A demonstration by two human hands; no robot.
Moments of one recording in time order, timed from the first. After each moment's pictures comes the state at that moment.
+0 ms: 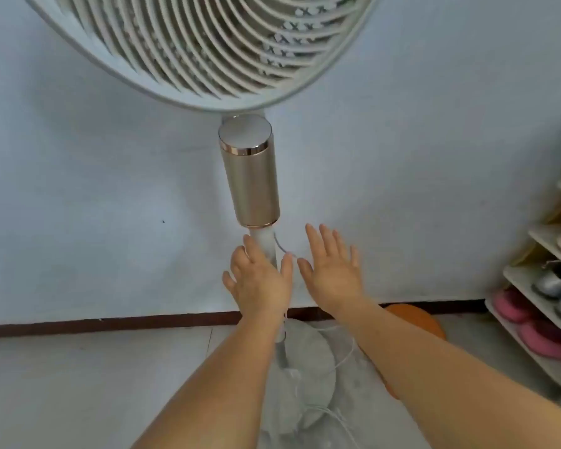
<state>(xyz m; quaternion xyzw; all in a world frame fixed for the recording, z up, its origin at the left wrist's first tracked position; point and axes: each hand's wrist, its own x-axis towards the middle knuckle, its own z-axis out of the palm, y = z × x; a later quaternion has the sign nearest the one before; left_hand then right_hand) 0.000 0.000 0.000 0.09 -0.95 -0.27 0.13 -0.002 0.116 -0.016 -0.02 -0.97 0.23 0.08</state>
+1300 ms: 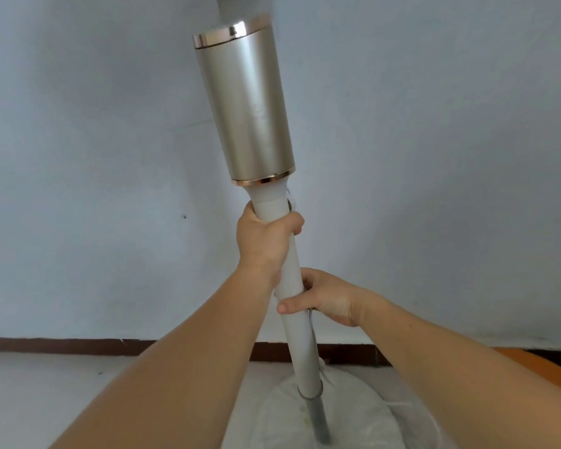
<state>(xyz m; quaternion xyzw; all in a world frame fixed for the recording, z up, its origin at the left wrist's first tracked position) -0.090 -0.025 -0.060 0.00 -0.70 -0.69 0.20 -0.101 0.077 -0.146 0.18 -0.72 0.63 -0.22</state>
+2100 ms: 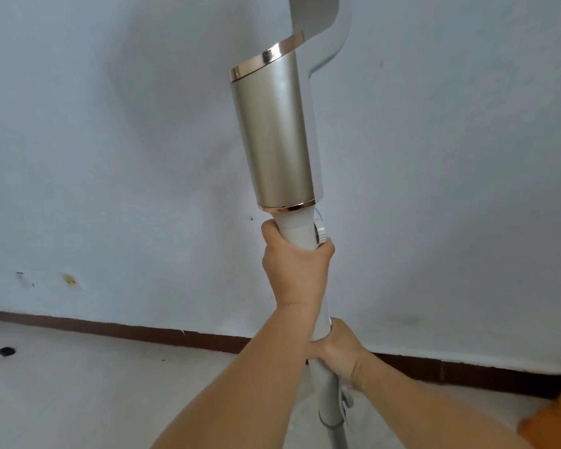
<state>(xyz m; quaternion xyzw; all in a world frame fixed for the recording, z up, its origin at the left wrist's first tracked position) -0.056 -0.089 -0.067 0.07 -0.76 -0.52 0.38 -0.063 -0.034 -0.201 0.09 -0.72 0.66 -0.17</state>
